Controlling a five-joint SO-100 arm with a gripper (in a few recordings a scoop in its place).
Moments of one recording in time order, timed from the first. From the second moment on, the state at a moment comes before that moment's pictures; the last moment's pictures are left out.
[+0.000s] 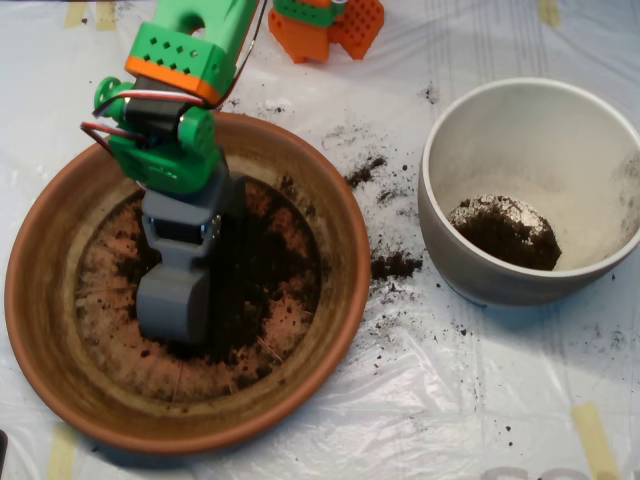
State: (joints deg) arm 28.1 68.0 87.6 67.7 -12.7
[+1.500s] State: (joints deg) arm 27.1 78.0 101.9 51.2 -15.7
